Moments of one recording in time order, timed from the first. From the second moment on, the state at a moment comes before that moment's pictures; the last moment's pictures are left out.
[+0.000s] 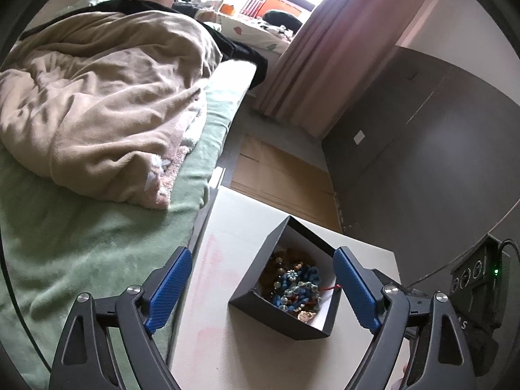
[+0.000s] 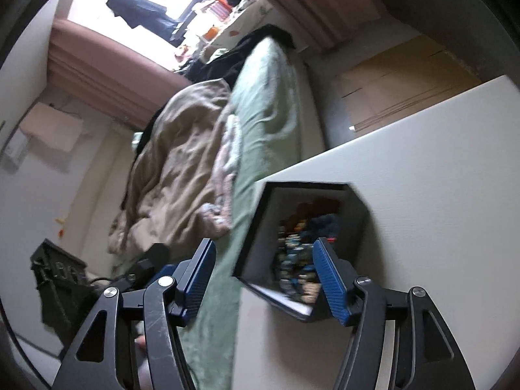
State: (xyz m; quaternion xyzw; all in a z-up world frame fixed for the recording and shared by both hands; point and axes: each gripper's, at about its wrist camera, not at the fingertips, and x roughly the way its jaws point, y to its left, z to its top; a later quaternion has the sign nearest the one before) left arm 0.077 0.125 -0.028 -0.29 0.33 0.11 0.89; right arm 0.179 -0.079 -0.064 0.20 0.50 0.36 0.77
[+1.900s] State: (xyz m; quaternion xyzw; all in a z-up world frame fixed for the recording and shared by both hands) left arm 0.030 0.028 0.005 -0.09 0.31 0.08 0.94; right arm 0.118 -0.204 0.003 0.05 0.41 0.23 0.88
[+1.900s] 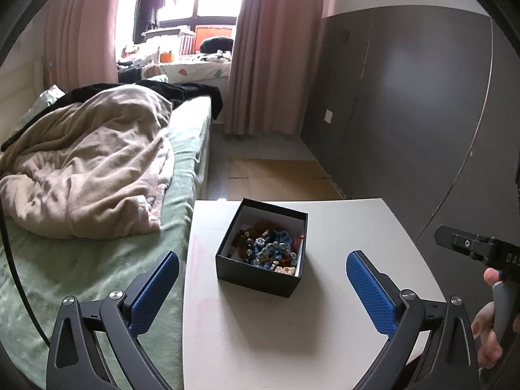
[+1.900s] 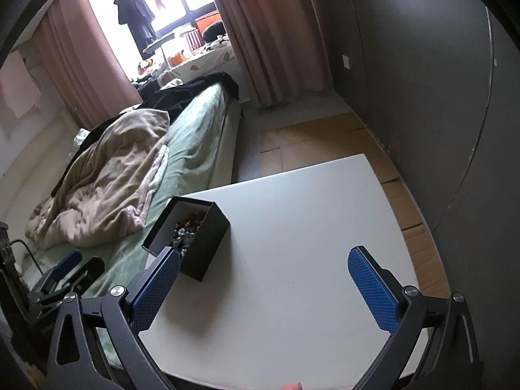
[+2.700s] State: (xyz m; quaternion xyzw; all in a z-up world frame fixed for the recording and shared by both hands) left arm 0.028 0.030 0.006 -0.09 0.31 0.08 0.94; right arm 0.112 -0.189 0.008 0.01 0.39 0.23 0.89
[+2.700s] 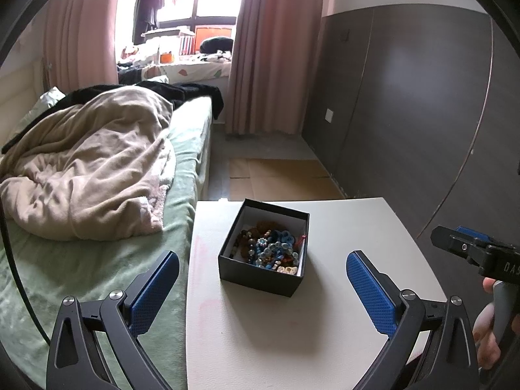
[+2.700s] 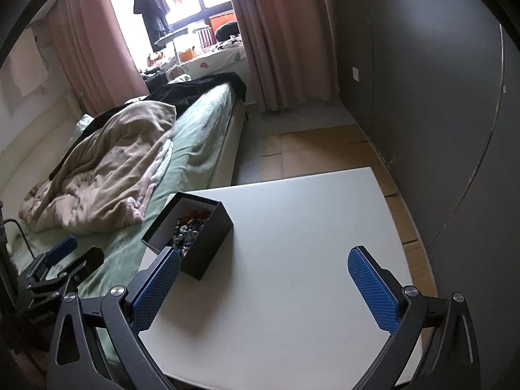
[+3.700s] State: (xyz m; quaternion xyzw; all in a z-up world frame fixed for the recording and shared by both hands) left arm 0.028 0.029 0.010 -0.09 0.31 0.08 0.94; right arm 0.115 -0.194 0.013 0.01 0.39 0.22 0.89
